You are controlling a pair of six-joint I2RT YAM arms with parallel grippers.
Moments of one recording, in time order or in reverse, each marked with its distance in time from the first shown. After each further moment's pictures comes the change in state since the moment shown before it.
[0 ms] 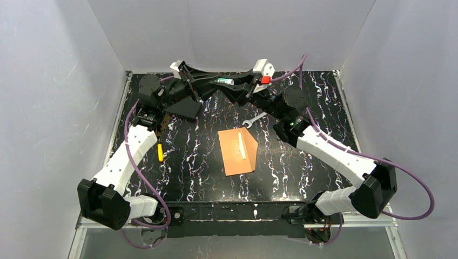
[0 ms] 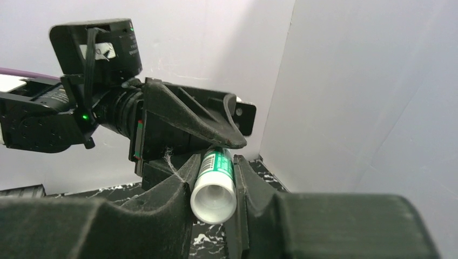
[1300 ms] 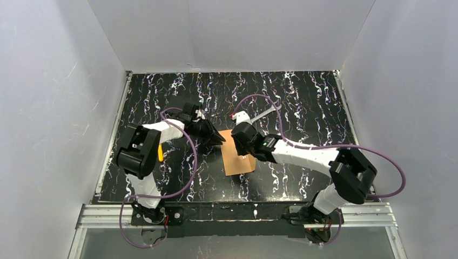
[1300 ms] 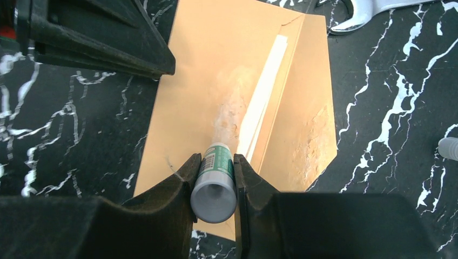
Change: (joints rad) left arm -0.023 0.517 -0.196 -0.517 -0.113 0.992; right arm 0.184 0.158 -0.228 -0.887 0.685 0.390
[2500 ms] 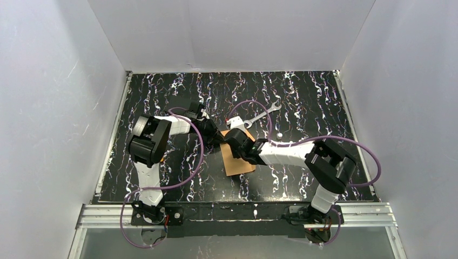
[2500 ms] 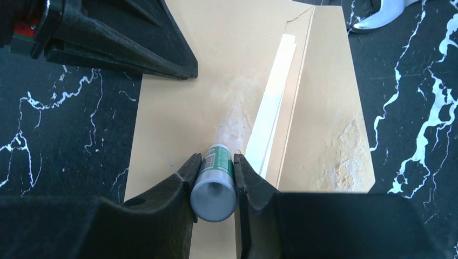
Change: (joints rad) left arm -0.012 0.209 0.117 0.037 -0.010 -0.016; right arm 0.025 0.194 -0.012 0.150 0.101 0.032
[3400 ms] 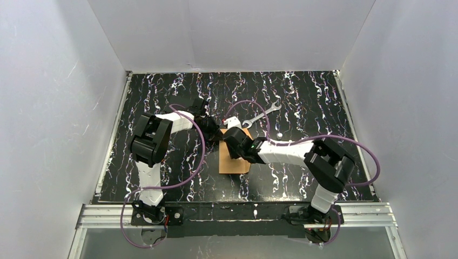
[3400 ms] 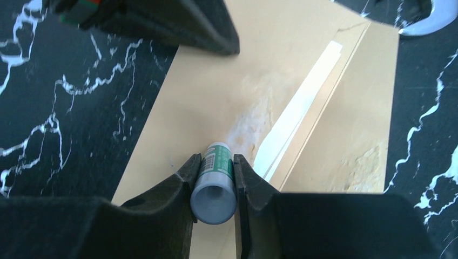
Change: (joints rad) left arm -0.019 0.018 0.106 -0.145 -0.137 -0.058; right arm 0.007 0.028 0.036 0.006 -0.074 -0.021
